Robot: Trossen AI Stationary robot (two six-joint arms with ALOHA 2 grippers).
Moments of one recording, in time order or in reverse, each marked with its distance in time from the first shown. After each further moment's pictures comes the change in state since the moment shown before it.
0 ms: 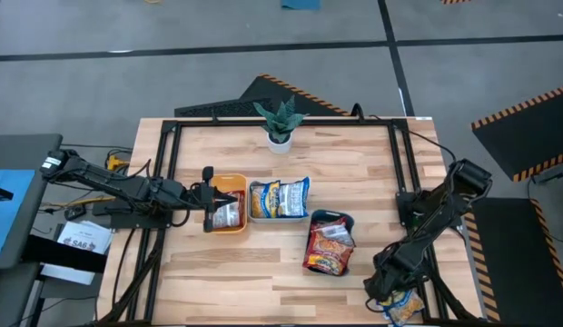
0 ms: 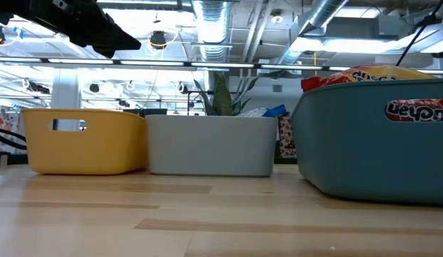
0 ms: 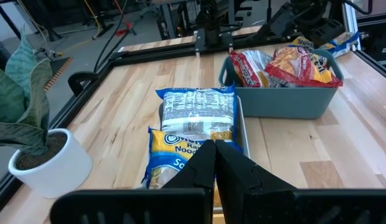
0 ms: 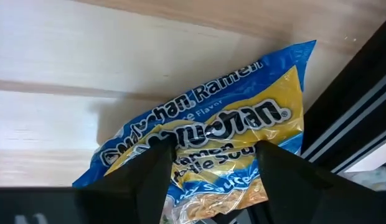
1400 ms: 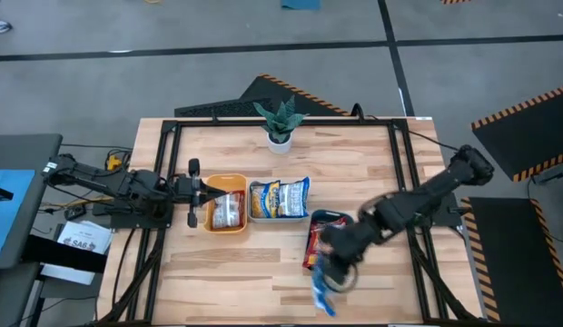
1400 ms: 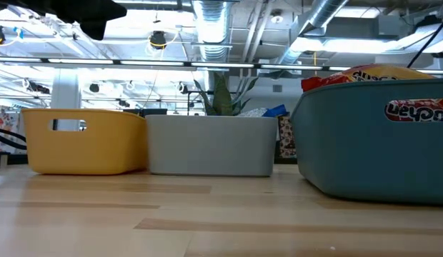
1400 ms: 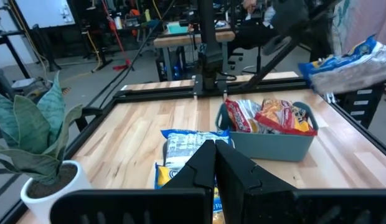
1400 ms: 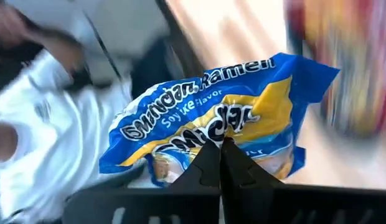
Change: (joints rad) left arm 0.000 -0.245 0.014 -0.078 0.033 -0.004; right arm -0.400 -0.151 0.486 -0.073 0.240 -1.008
